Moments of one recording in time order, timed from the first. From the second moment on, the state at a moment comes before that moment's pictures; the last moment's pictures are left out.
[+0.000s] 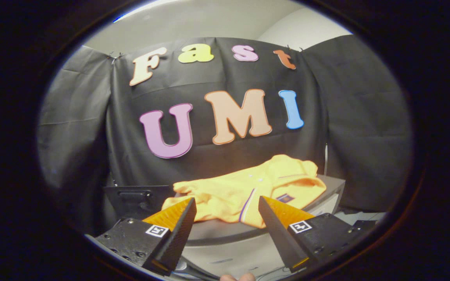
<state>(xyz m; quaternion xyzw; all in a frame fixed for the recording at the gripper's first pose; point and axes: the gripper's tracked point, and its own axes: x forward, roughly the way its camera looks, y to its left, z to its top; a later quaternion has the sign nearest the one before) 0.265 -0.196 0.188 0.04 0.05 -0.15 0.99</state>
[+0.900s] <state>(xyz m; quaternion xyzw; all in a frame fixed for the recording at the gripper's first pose) 0.361 -0.301 0.121 -0.01 0.27 -0.19 0.94</state>
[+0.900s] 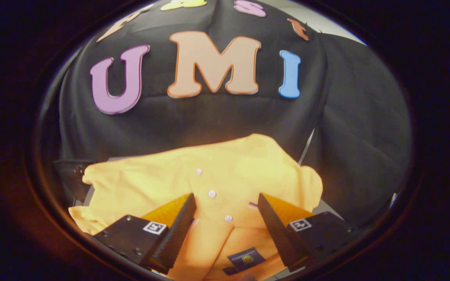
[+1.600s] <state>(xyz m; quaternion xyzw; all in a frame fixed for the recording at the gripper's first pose) 0.347 -0.285 0.135 0.00 0.27 -0.22 0.94</state>
